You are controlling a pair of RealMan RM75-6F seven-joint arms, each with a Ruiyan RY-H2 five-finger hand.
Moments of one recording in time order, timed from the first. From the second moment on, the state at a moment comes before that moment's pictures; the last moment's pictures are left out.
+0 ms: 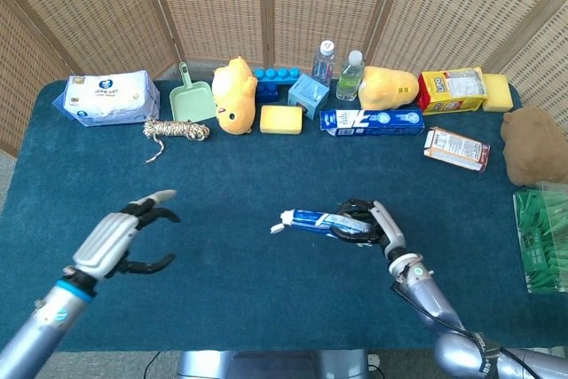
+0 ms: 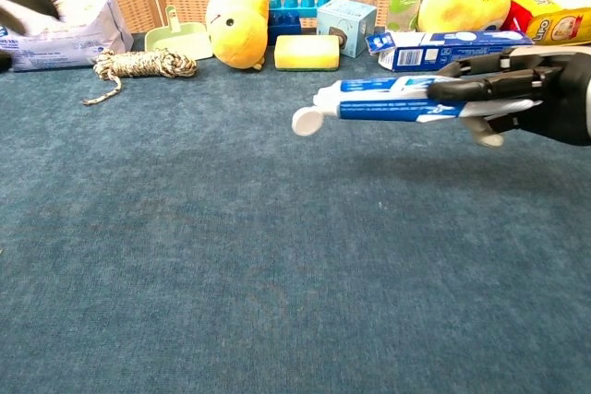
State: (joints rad) left arm -0.43 -0.92 -0.01 -2.19 1.40 1.20 -0.08; right arm 0.53 -1.34 0.31 -1.88 -0.86 0.86 0.52
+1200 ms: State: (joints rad) left arm -0.10 -0.94 0.06 -2.00 1.43 1.49 -0.03; right arm 0.36 -1.39 0.21 -1.52 -1.38 1.15 0.71
